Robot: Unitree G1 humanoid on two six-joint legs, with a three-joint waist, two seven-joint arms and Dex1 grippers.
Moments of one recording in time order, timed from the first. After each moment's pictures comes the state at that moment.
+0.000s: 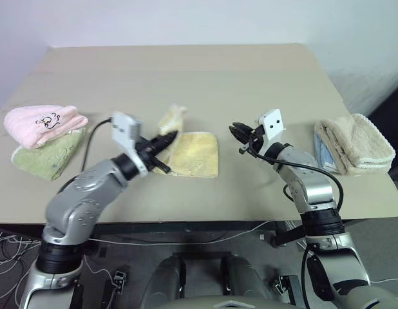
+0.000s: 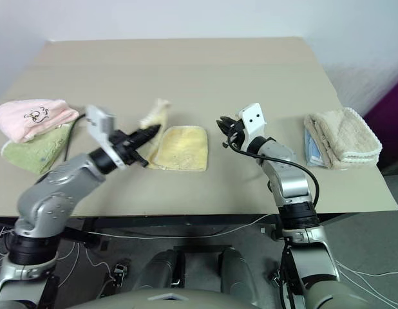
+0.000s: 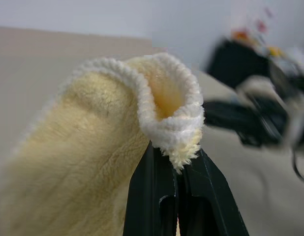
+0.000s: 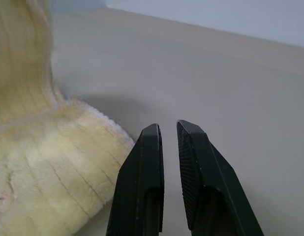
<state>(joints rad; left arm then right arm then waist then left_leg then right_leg) -0.33 0.53 -0.08 -0.40 -0.76 0.60 -0.37 -0.52 -0.33 0.02 0.12 0.24 0.28 0.56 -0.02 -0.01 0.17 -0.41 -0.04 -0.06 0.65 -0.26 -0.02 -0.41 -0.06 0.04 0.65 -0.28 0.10</state>
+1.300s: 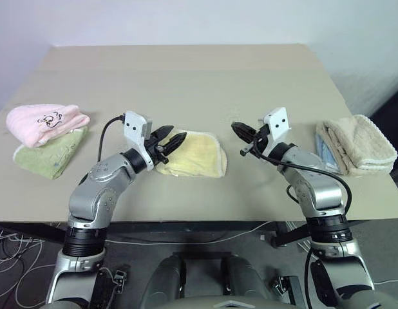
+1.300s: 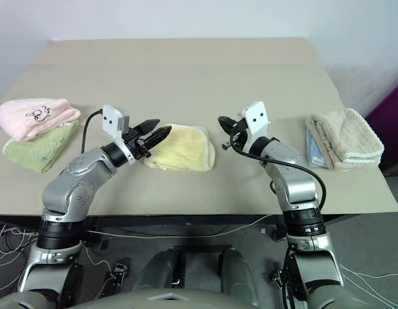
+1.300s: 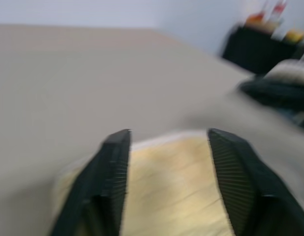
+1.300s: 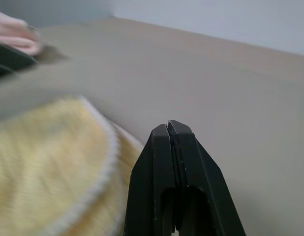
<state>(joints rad) -0.38 0.44 -0.01 -0.17 -0.44 0.51 -0.54 -0.48 -0.34 0.03 -0.06 0.30 0.41 0.58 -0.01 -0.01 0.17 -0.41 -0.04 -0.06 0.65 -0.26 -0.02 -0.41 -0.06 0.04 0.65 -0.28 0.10</state>
